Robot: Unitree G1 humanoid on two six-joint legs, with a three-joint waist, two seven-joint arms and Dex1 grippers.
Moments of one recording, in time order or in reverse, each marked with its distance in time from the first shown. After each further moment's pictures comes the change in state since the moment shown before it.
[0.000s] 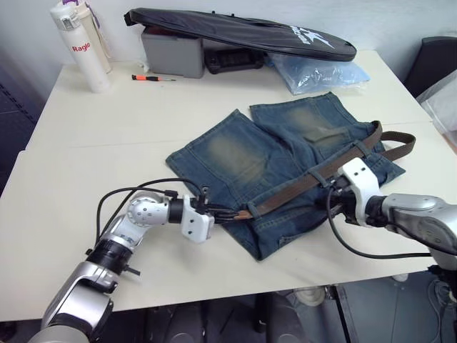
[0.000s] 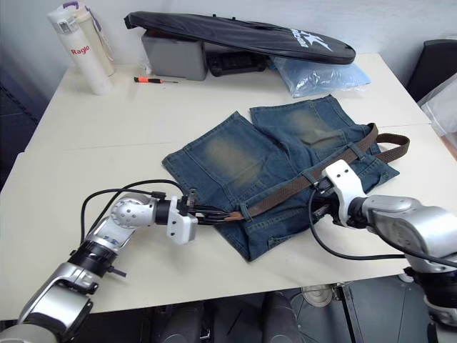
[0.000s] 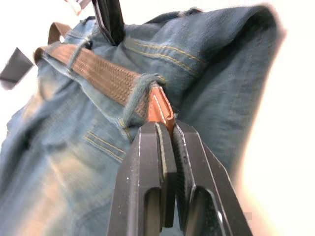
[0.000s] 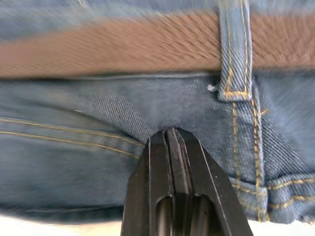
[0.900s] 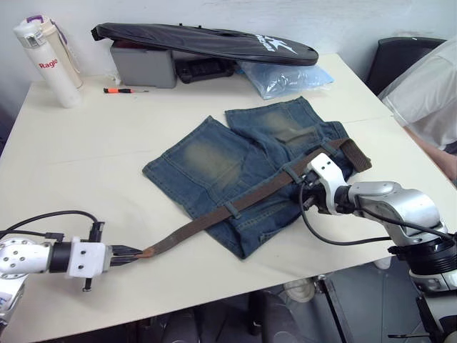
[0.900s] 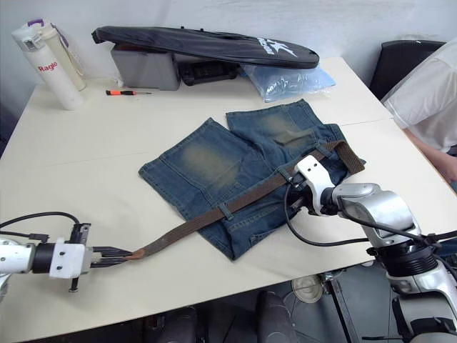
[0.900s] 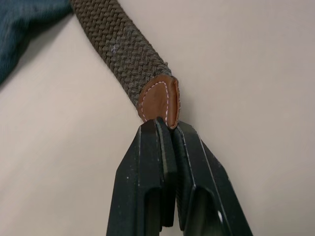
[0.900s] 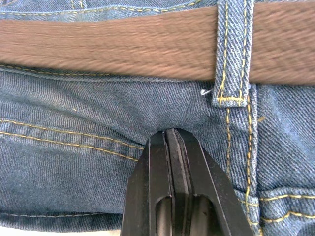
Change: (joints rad) left arm 0.667 0.435 0.492 -0.067 -0.161 0.048 -0.131; right arm -0.179 0.123 0.169 0.202 -0.164 -0.087 0.183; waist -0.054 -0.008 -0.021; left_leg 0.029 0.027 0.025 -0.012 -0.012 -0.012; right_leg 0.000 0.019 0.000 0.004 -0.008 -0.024
